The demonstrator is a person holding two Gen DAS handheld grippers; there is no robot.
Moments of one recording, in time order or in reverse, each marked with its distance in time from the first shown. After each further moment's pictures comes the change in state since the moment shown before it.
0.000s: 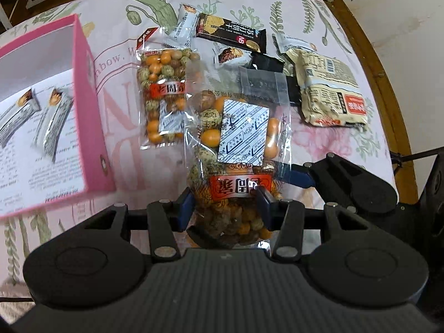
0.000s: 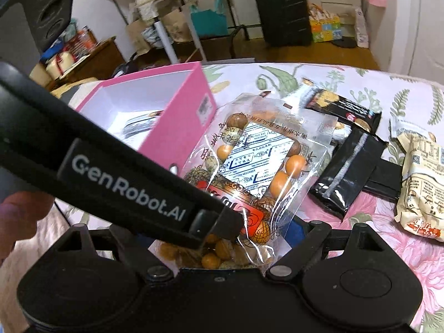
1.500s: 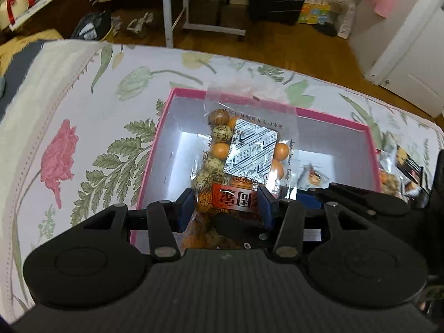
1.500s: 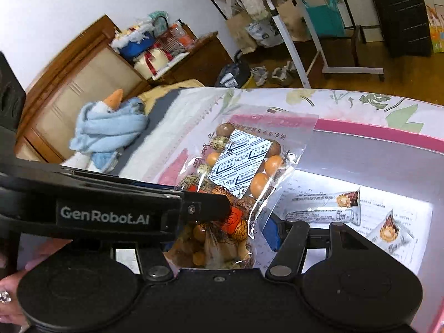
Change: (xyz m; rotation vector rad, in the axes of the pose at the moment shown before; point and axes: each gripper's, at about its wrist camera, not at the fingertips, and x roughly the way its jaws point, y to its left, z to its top) left arm -0.107 0.270 -0.014 -0.386 -0.323 0.343; right arm 0.160 0.168 0.134 -0.089 0.019 0.433
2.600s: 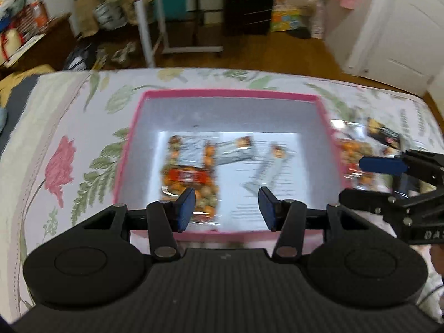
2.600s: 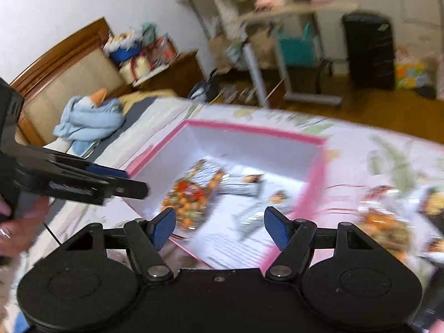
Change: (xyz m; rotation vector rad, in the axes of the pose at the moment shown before) left arm -0.065 -0.059 -0.072 0.172 -0.113 -0.021; right arm -0.160 -0.026 -0.056 -0.116 -0.094 -0.180
